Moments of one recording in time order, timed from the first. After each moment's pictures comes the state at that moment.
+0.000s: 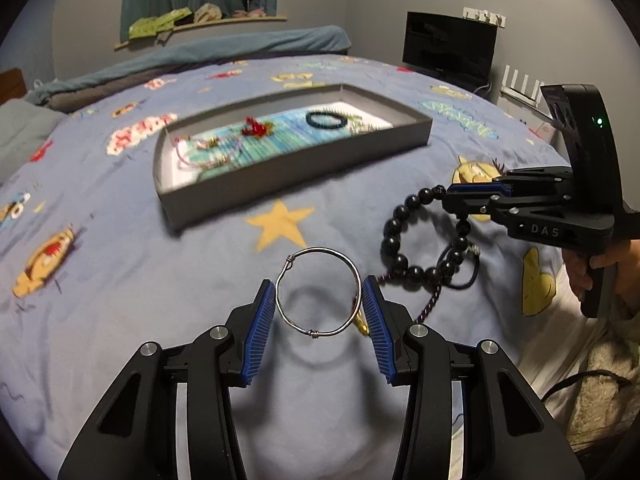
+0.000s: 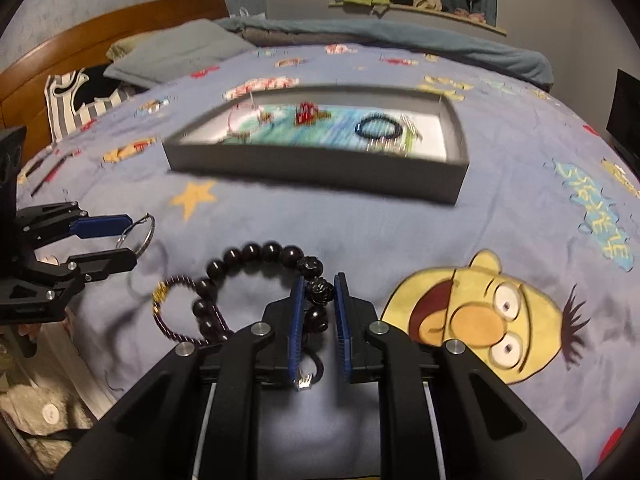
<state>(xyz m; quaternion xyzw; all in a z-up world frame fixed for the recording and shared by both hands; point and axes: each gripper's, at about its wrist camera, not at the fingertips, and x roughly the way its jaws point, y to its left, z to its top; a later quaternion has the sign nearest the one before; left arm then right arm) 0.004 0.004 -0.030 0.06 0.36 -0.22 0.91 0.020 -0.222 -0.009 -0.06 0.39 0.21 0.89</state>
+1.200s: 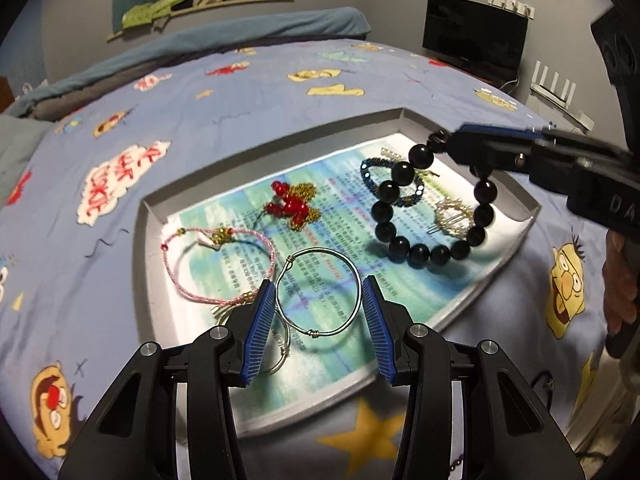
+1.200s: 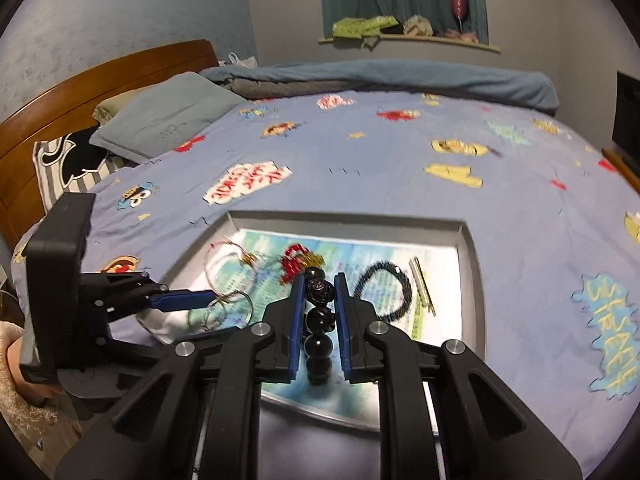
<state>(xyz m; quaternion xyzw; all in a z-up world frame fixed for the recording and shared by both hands) 0.169 -0.018 -0.017 0.07 0.41 -0.21 0.89 0.153 -0.189 0.048 0.00 0.35 0.21 0.91</state>
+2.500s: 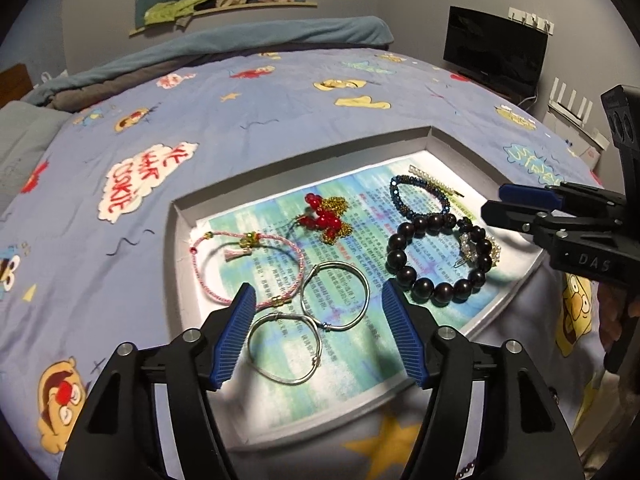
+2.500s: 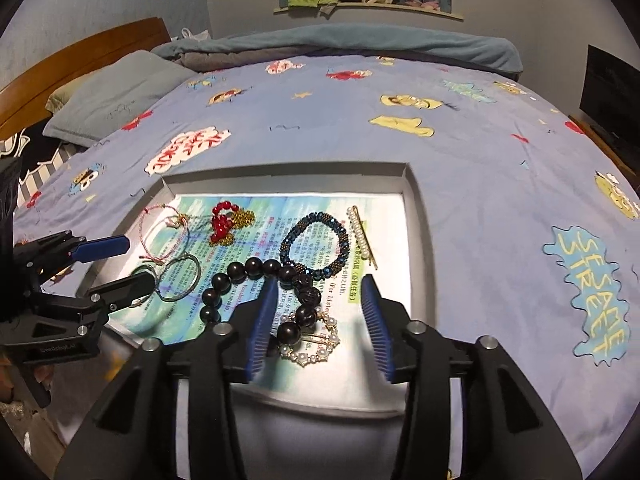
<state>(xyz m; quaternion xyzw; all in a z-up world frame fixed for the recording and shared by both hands) 0.170 -0.002 -0.002 0.06 0.39 -0.17 0.90 0.160 -0.215 0.024 -0.01 0.40 0.14 0.91</state>
